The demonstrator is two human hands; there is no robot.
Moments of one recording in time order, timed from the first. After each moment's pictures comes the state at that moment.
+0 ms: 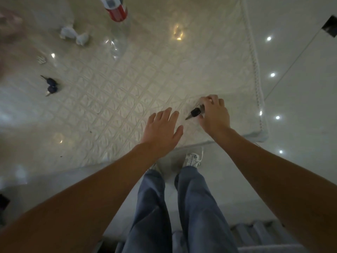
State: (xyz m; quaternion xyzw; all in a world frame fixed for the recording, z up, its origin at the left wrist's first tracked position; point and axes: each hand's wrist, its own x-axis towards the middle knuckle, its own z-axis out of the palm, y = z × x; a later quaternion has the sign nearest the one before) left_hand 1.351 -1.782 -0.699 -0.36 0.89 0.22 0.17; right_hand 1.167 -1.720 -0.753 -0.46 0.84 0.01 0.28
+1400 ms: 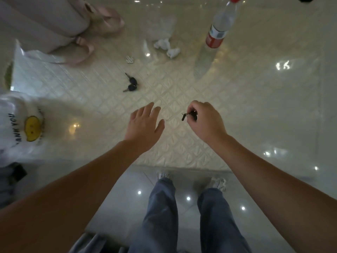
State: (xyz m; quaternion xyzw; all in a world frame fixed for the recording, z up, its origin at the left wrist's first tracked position) left_hand 1.591 -1.922 -0.664 -0.52 0.83 0.19 0.09; right_hand 1.382 -1.882 -0.676 -0.60 0.73 -0.18 0.30
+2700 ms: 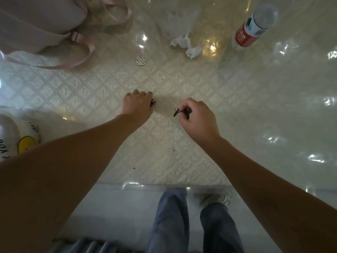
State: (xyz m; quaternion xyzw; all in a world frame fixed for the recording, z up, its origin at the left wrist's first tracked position) left_hand 1.650 -2.077 -0.768 -0.48 0.86 0.13 0.14; right_hand 1.468 -1.968 -0.723 -0.52 0.75 -0.20 0.34
